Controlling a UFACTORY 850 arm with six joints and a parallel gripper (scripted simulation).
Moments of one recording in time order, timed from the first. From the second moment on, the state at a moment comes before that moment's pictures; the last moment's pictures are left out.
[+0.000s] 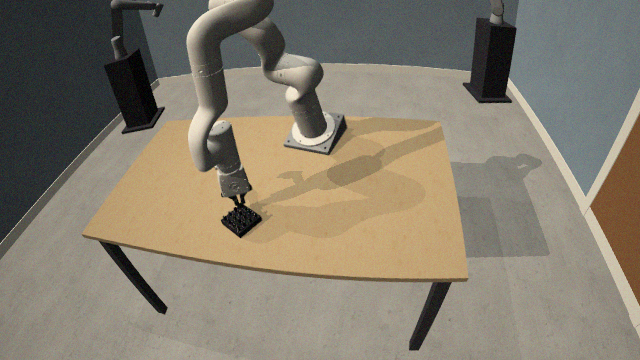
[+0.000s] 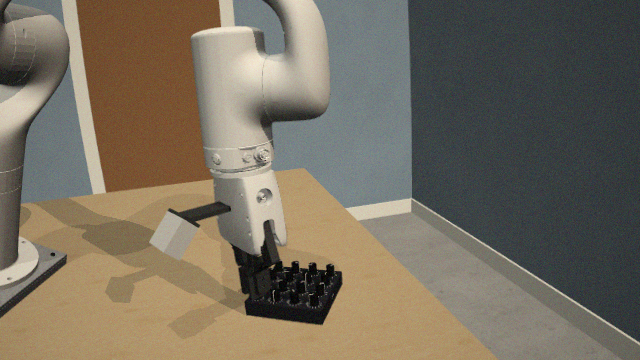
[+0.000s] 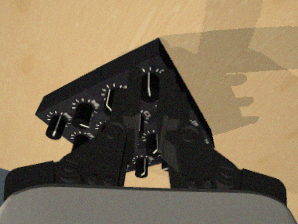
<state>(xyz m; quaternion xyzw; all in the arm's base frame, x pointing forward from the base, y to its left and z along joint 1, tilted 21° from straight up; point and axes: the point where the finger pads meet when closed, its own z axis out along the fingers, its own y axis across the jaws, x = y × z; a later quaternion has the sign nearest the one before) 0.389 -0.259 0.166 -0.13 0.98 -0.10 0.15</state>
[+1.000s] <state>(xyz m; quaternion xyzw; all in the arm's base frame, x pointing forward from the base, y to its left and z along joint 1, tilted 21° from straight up) 0.389 -0.259 0.166 0.16 0.97 -0.05 0.18</state>
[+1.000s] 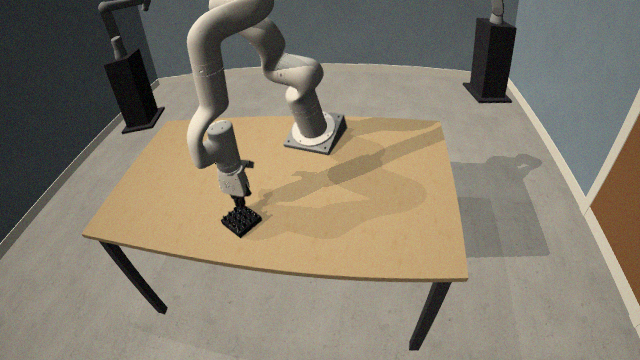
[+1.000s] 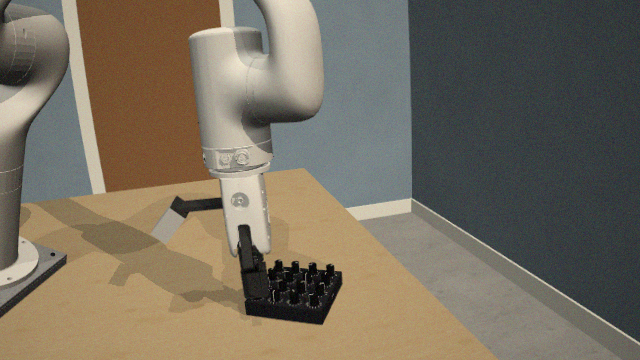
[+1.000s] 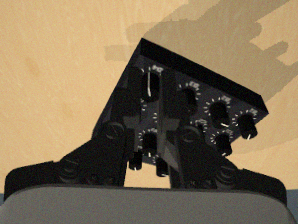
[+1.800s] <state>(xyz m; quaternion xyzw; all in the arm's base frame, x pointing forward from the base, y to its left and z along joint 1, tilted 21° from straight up) 0.389 -0.259 0.166 0.19 0.96 -0.05 0.18</state>
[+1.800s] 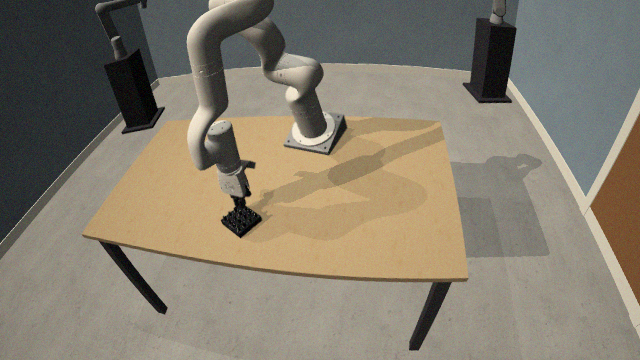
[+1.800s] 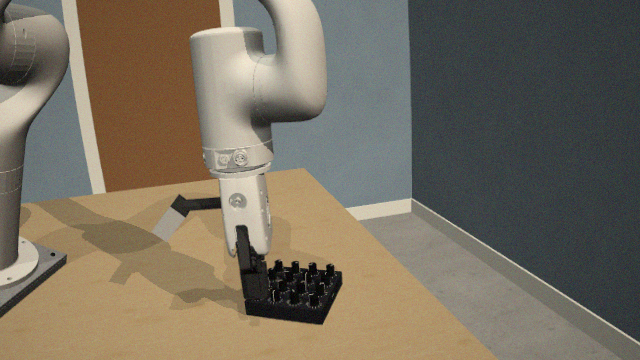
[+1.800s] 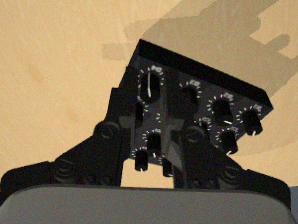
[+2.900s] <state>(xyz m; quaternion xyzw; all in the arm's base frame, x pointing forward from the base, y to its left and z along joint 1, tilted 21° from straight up) 0.388 -0.258 0.169 0.19 0.96 -0.05 0.18</state>
